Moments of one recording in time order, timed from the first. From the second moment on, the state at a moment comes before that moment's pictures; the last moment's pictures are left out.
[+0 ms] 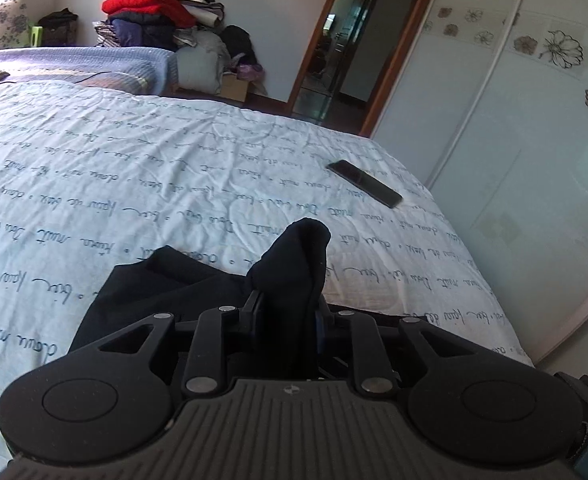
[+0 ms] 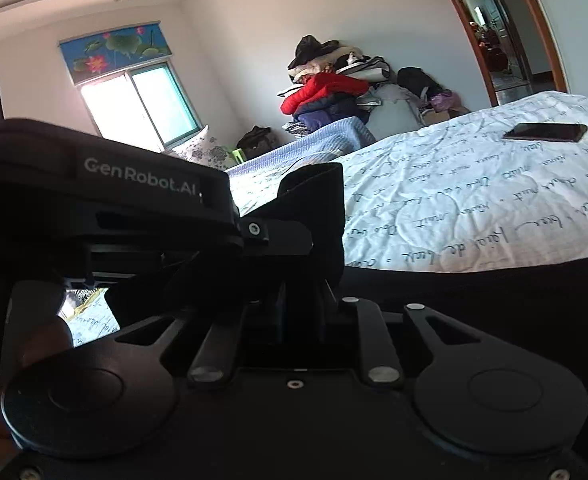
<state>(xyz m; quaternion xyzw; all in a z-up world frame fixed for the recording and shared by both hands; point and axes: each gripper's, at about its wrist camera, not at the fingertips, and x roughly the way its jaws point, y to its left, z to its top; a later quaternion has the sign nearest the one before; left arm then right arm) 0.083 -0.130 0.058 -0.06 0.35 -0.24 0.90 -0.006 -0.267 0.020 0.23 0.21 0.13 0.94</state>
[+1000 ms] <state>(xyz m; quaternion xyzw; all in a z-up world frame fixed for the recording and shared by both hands) 0.083 -0.290 -0.008 -0.05 0.45 -0.39 0.81 -0.053 -0.398 -0.024 0.32 0.21 -0.09 0.92</state>
